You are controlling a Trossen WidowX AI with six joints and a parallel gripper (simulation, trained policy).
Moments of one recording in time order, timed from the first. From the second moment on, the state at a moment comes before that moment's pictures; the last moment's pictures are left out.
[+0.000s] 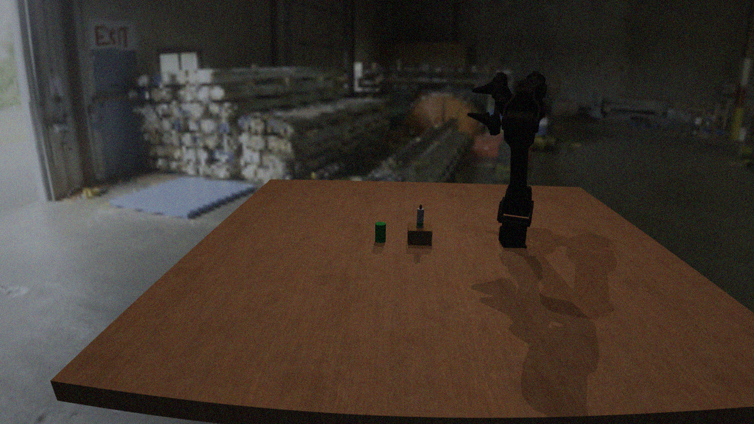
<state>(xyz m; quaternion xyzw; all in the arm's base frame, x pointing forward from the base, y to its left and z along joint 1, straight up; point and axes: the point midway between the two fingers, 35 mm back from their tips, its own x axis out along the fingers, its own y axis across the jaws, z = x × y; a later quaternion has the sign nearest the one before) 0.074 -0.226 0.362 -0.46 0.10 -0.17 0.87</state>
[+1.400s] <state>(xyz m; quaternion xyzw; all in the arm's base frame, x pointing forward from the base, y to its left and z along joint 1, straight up) 0.134 -0.257 0.299 -0.42 0.18 -0.02 0.89</state>
